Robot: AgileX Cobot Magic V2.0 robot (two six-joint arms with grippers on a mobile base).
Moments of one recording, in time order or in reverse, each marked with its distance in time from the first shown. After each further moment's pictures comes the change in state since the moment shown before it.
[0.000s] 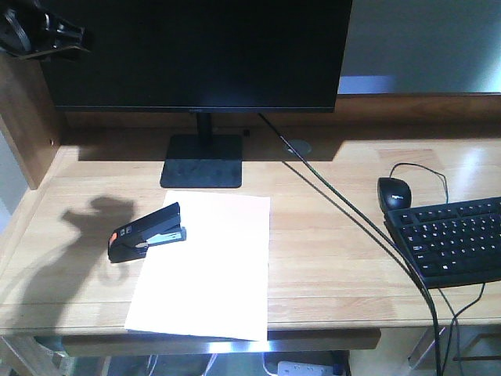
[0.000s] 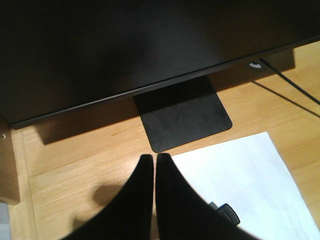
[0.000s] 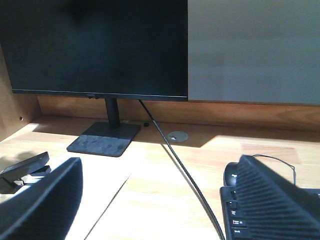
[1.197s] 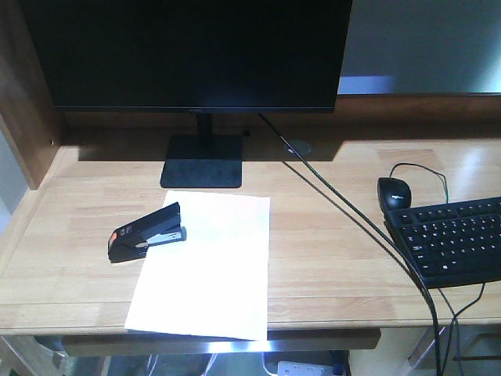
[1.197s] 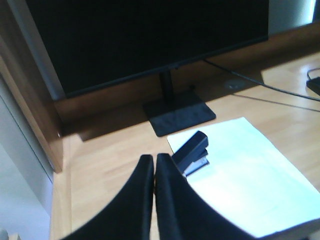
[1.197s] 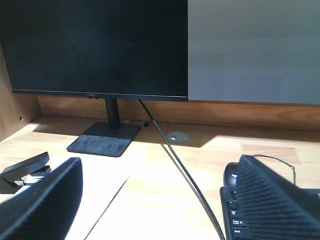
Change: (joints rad) left arm 0.000 -1.571 1.400 -0.044 -0.400 0.154; right arm 0.000 0.000 0.000 0.000 0.000 0.000
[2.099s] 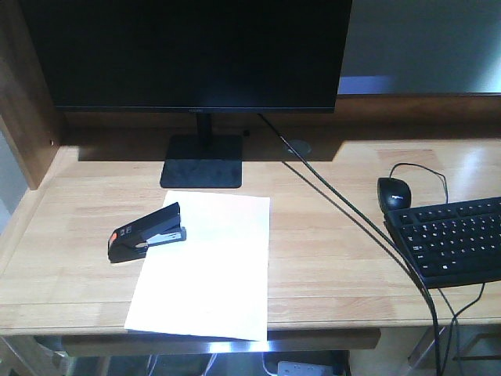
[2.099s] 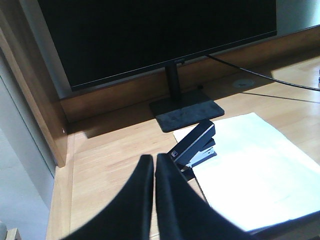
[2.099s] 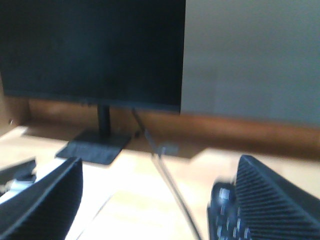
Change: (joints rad) left arm 0.000 -0.165 0.204 0.001 -0.066 0.009; right arm 0.000 -0.001 0.001 -0.079 -0.051 -0.006
